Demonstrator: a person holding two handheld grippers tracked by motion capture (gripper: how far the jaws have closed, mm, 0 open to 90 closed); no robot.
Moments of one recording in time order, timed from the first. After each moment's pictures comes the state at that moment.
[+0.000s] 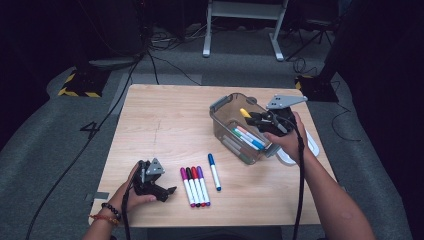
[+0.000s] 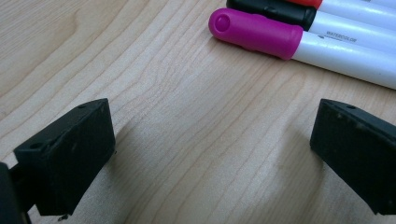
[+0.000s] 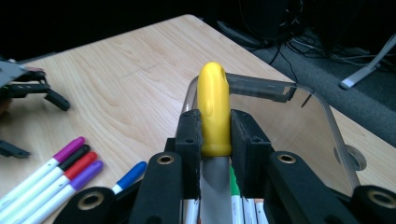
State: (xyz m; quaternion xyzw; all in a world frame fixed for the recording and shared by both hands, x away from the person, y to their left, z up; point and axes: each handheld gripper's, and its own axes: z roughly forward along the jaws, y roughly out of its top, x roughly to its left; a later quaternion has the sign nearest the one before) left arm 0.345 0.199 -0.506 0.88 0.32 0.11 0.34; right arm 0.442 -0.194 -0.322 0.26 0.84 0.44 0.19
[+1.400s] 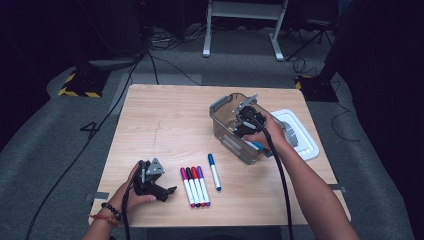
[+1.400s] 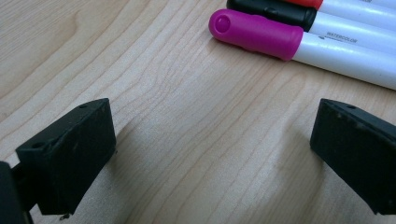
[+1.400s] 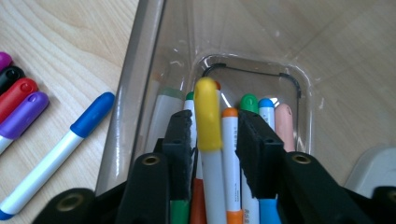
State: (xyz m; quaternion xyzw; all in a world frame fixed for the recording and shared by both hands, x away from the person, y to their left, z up) left arm 0.344 0.199 -0.506 0.88 0.32 0.11 0.34; right arm 0.498 -0.140 -0.386 0.29 0.92 0.23 0.11
